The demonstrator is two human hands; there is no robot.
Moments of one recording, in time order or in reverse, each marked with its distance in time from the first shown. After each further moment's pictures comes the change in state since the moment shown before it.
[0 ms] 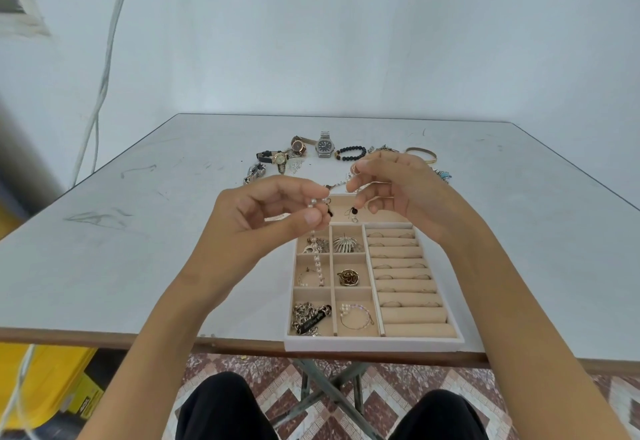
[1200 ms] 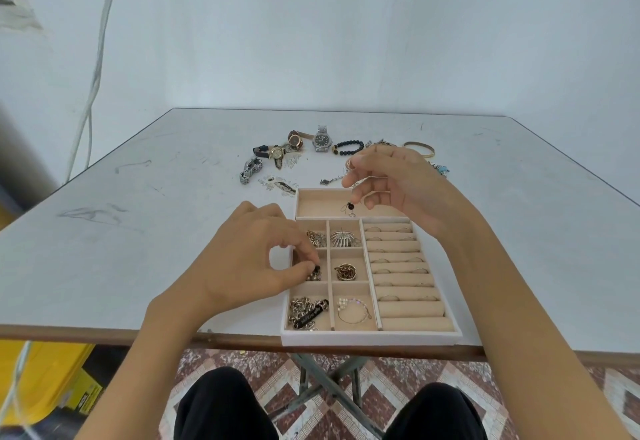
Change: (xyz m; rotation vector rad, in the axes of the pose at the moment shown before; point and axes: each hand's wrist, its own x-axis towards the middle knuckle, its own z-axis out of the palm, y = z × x) left_hand -0.001 -0.034 -0.015 1.010 -0.286 0.092; right_hand -0.002 -0.002 0.002 -0.015 -0.015 -0.001
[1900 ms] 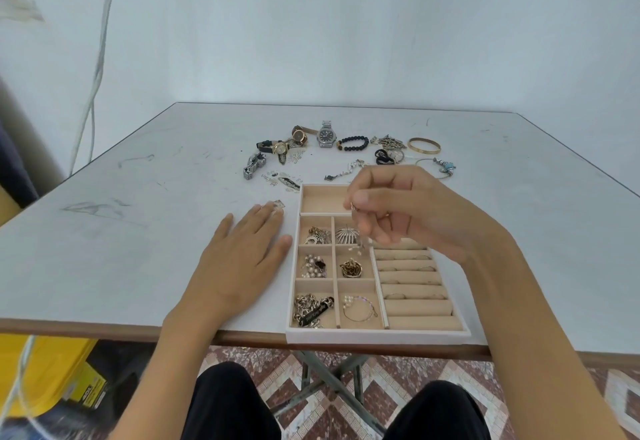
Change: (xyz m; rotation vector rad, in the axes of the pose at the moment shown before) left_hand -0.010 -0.035 0.032 0.219 -0.101 -0.381; right_hand -0.036 -0.005 0.011 -0.029 -0.333 -0.045
